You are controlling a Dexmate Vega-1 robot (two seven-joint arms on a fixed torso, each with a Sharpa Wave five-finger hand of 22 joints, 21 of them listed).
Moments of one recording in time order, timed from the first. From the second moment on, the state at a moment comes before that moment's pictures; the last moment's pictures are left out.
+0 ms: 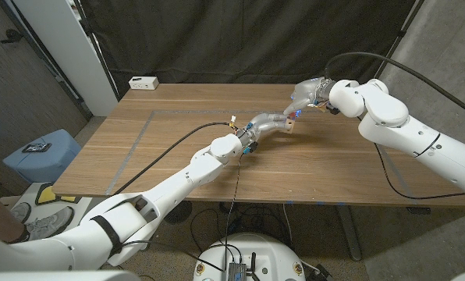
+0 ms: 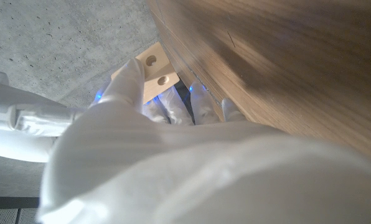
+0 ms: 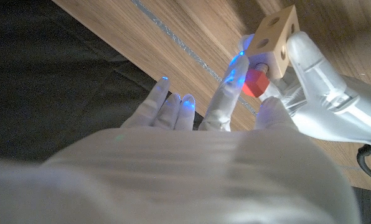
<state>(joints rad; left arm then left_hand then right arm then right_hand) 0.55 0.22 0.78 -1.13 -0.26 -0.20 -0.09 0.92 0.09 0.35 -0.22 0.26 0.84 -0.16 0.19 0.19 0.84 -0.19 0.23 0.48 0.48 -0.05 0.23 0.21 0.12 0.15 0.20 0.18 -0.57 -0.95 -0.65 -2.06 -0.78 -0.38 0.60 0.55 -0.06 0.22 -0.04 0.20 1.18 -0.07 0.59 0.18 0.42 -0.05 0.24 0.20 0.34 -0.04 0.24 0.20 0.53 -0.03 0.20 0.17</state>
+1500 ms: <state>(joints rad) 0.56 0.24 0.77 -1.14 -0.27 -0.21 -0.11 0.92 0.09 0.35 -0.22 0.27 0.84 -0.16 0.19 0.19 0.83 -0.19 0.23 0.48 0.49 -0.05 0.23 0.21 0.12 0.15 0.20 0.18 -0.57 -0.94 -0.61 -2.10 -0.78 -0.40 0.69 0.46 -0.08 0.10 -0.01 0.31 0.70 -0.05 0.35 0.23 0.25 0.06 0.18 0.20 0.25 0.03 0.19 0.20 0.46 0.04 0.18 0.17</state>
